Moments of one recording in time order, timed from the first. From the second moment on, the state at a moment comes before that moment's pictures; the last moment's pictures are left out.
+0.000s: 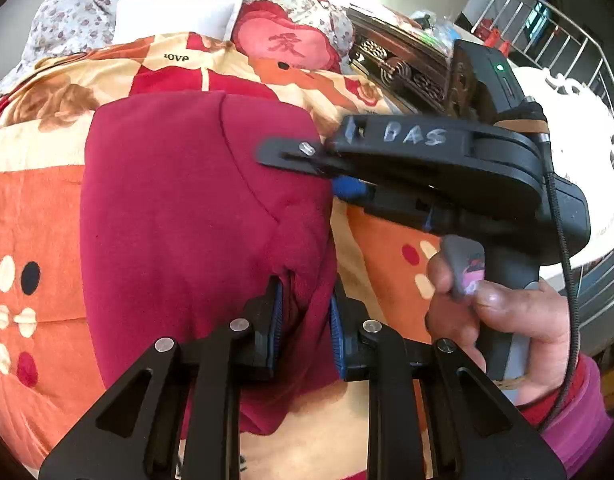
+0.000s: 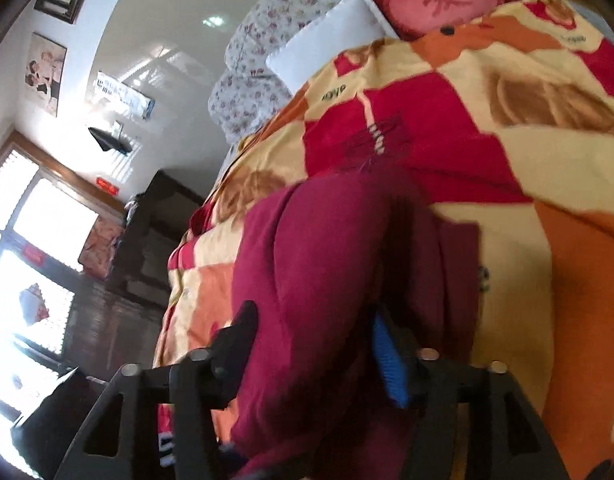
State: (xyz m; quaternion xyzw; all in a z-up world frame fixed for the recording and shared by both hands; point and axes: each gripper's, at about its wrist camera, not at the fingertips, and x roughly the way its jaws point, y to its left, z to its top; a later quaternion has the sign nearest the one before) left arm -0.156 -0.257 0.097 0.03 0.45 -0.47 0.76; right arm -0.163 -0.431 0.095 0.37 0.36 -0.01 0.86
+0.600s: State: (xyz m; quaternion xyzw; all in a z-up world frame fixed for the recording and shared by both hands) left arm -0.127 -0.182 0.111 0.08 0.44 -0.39 0.81; right arm -0.212 -0.414 0.135 0.27 0.36 -0.03 0.89
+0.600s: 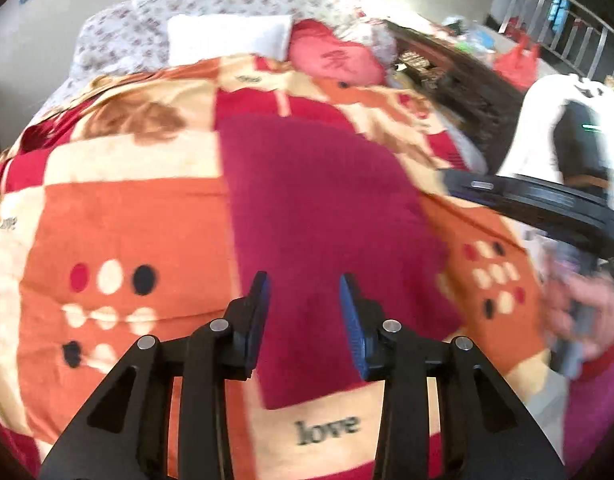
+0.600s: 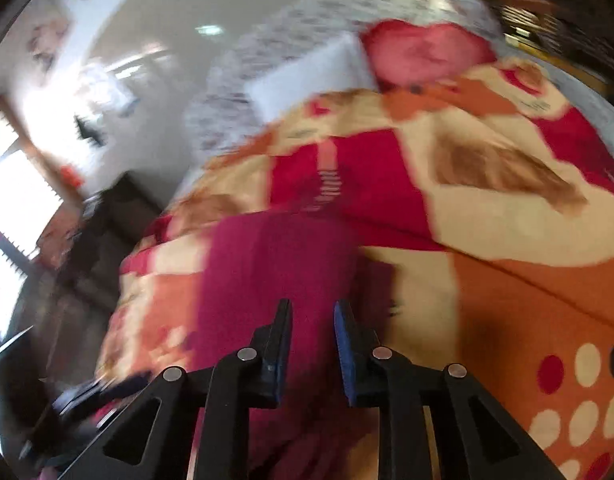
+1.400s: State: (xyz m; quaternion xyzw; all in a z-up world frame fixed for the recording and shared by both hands) left arm -0.109 -0.206 0.094 0.09 0.42 -0.36 0.83; right arm -0.223 -0.367 0.127 0.20 0.37 -0.07 0.90
